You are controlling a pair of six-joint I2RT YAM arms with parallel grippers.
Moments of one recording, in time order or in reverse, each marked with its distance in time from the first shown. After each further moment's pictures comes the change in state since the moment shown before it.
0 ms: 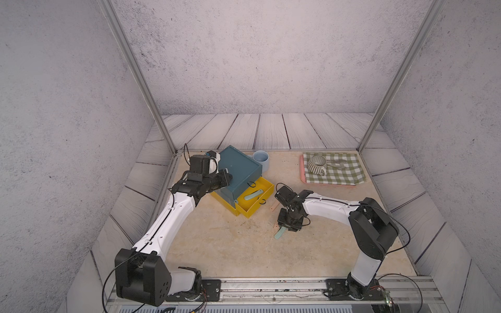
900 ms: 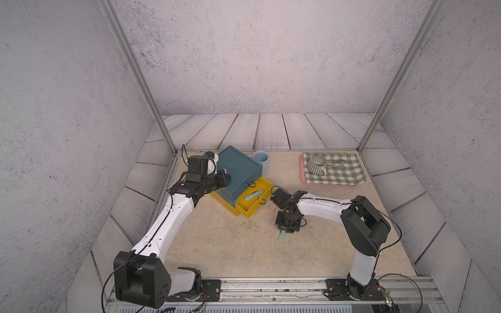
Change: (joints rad) left arm 0.017 -0.014 -0.011 -0.003 0.004 0.000; right arm 0.019 0.061 0.033 -0.051 0.039 -0.029
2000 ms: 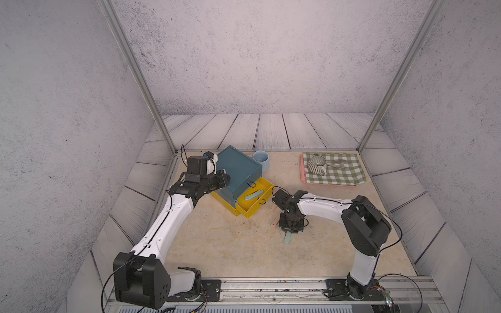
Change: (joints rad) left arm 0.005 -0.006 -0.002 -0.007 -0.001 0.000; right arm -0.002 -0.009 -0.007 -0.048 0.052 -0.101
